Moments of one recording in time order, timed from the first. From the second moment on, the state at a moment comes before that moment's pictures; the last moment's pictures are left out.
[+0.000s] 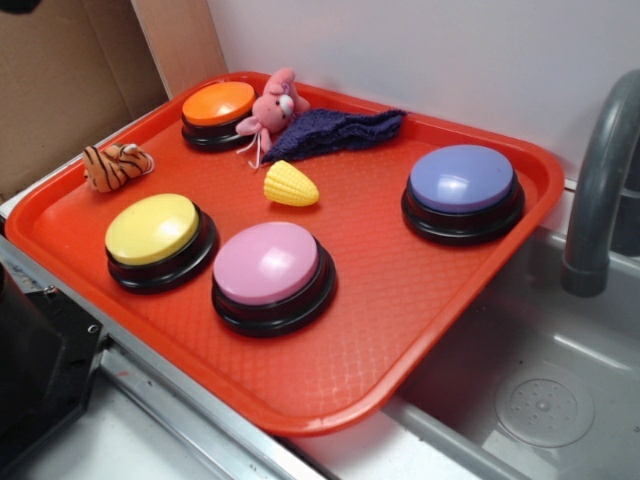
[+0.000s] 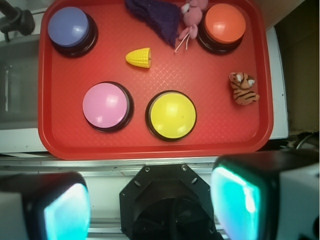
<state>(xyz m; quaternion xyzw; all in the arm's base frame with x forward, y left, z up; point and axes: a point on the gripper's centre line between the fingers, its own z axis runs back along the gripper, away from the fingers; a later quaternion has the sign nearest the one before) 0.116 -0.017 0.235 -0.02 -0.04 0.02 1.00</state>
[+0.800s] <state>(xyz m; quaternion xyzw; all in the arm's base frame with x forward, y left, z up) 0.174 0.001 0.133 -0.02 0.02 -0.18 0.98</state>
